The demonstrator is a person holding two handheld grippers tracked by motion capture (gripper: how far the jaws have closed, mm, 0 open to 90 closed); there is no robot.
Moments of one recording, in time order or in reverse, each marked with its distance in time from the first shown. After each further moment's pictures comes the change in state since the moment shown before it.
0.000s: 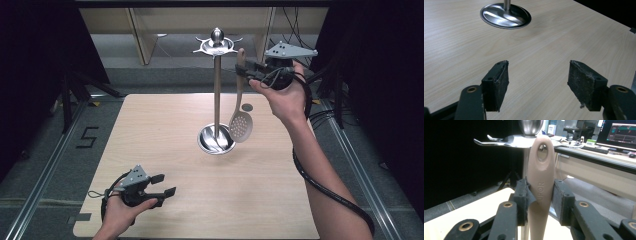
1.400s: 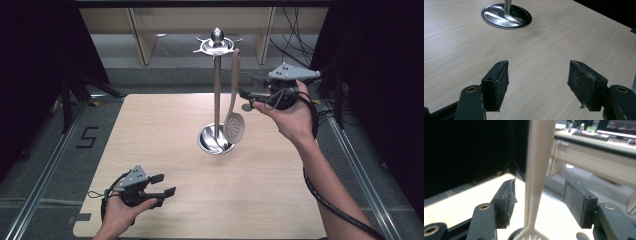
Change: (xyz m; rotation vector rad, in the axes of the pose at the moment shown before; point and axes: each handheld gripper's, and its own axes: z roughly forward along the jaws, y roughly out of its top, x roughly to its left) left arm 0.000 0.000 0.001 -0.003 -0.005 0.000; right arm 0.012 -0.040 -0.022 0.080 -0.009 0.011
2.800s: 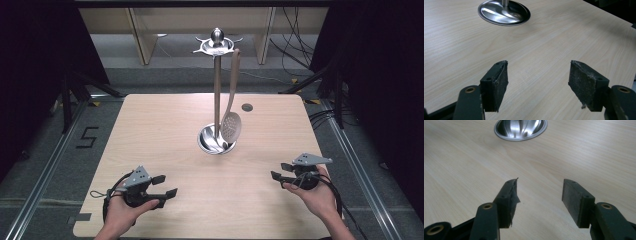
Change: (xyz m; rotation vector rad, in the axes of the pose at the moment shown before) left arm -0.002 -0.001 0.003 0.024 -0.002 0.010; right arm -0.005 -0.226 -0.063 0.371 -0.038 0.170
